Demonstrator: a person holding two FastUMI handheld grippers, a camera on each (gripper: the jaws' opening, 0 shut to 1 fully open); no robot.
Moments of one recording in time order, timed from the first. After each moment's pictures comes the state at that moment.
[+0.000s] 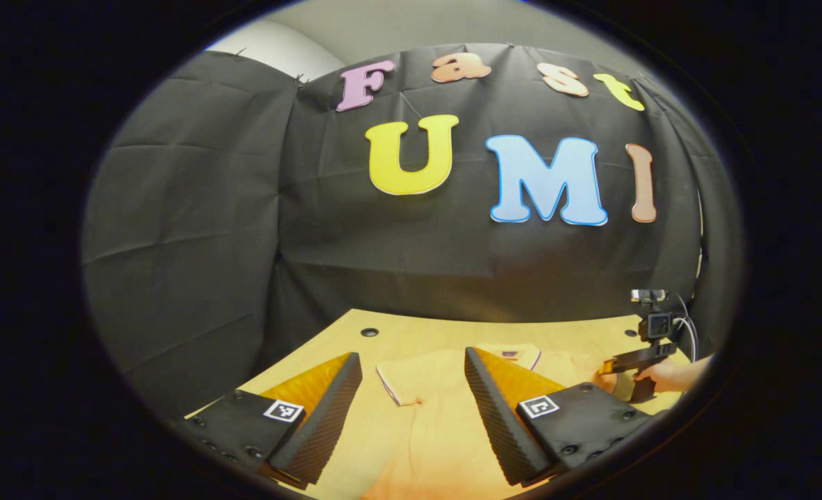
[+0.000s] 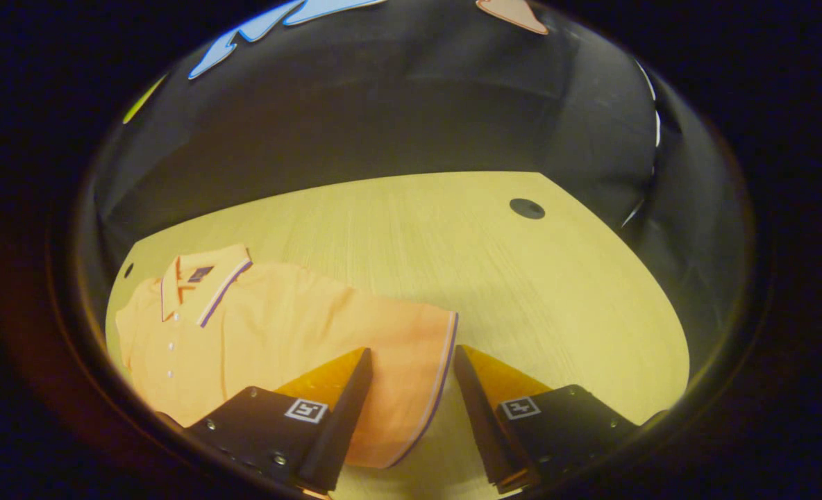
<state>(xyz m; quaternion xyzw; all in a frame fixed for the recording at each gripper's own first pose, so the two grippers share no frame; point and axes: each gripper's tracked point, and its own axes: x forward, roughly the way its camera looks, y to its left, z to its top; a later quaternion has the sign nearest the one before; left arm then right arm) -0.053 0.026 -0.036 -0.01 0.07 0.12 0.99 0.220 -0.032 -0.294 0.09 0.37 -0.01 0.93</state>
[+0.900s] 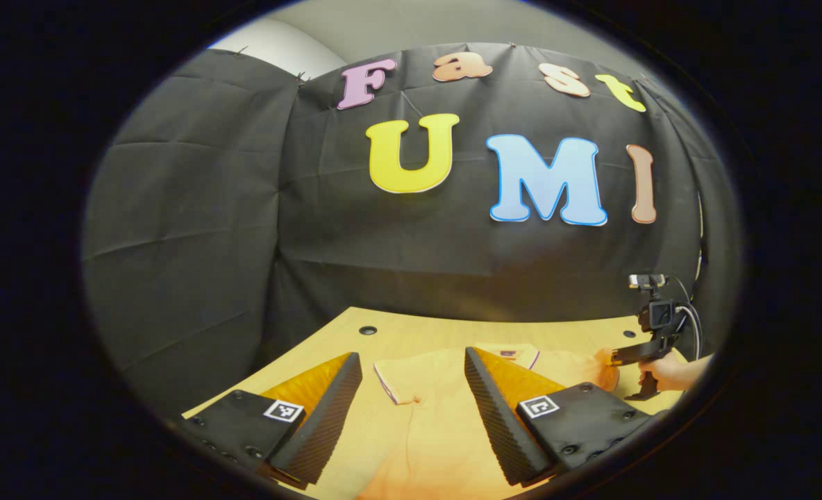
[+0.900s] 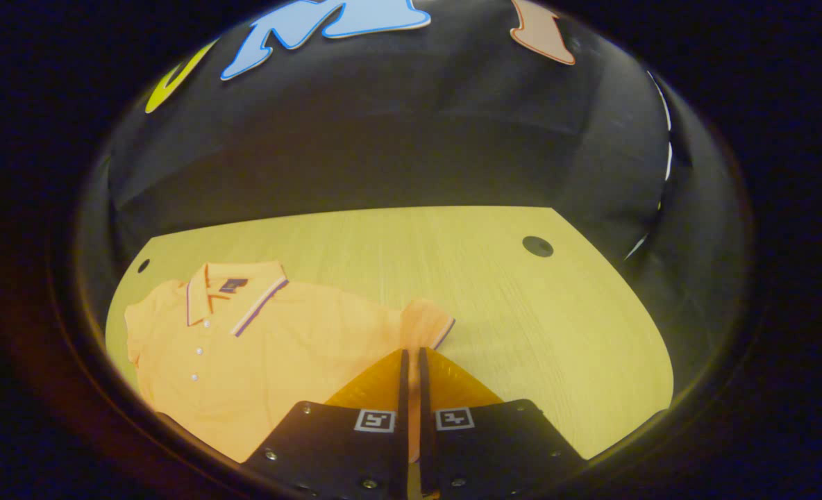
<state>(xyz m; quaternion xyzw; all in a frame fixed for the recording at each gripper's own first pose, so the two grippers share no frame) -0.051 0.024 -0.040 -0.01 0.07 0.11 0.99 0.217 -0.005 -0.231 0.06 0.31 0.04 0.95</state>
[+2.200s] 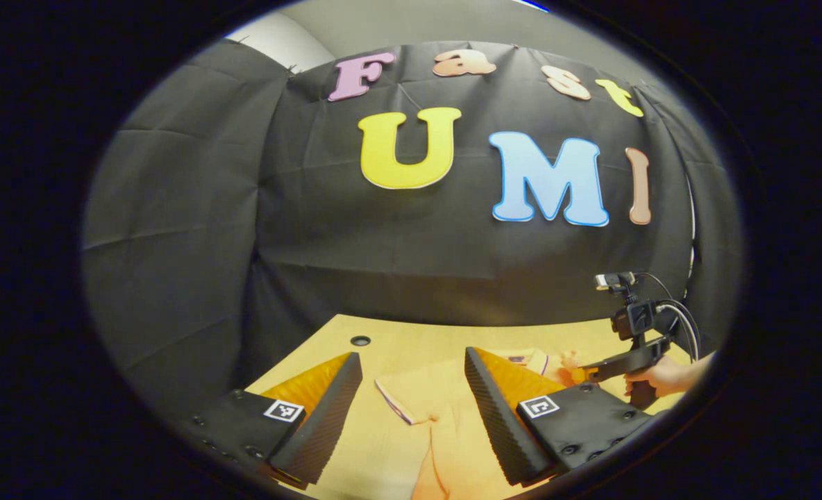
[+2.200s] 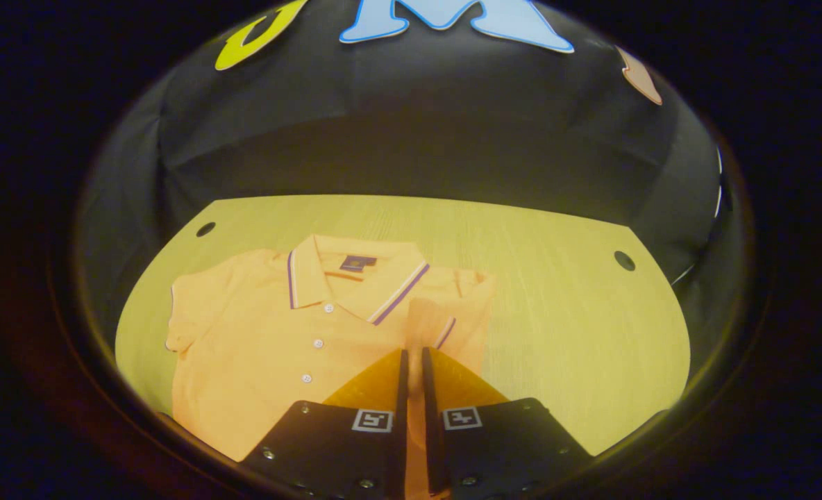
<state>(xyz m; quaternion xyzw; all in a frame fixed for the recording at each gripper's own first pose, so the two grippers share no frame) 0.023 0.084 -0.062 -0.01 0.06 0.04 1.00 0.191 0.132 -0.228 0.02 0.34 0.13 0.93</state>
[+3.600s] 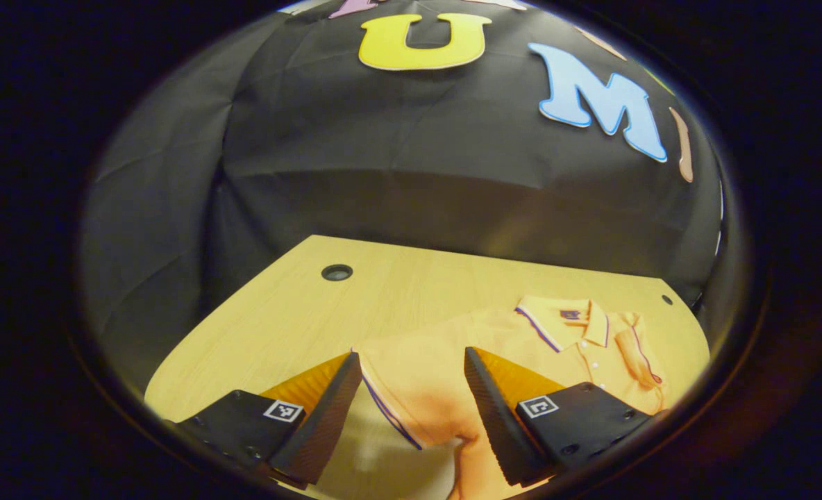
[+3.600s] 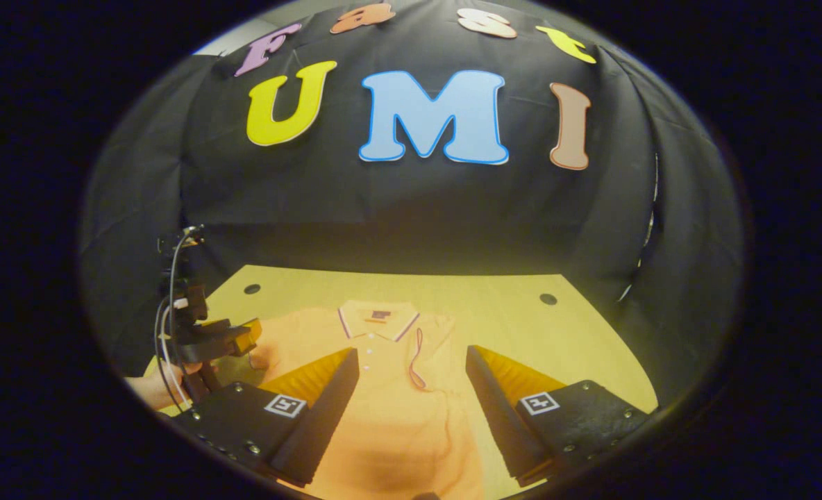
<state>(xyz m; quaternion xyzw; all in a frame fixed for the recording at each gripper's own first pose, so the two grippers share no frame) 0.193 0.136 -0.246 -0.06 0.22 0.06 0.97 0.012 0.099 -0.063 0.05 0.19 0.07 0.98</state>
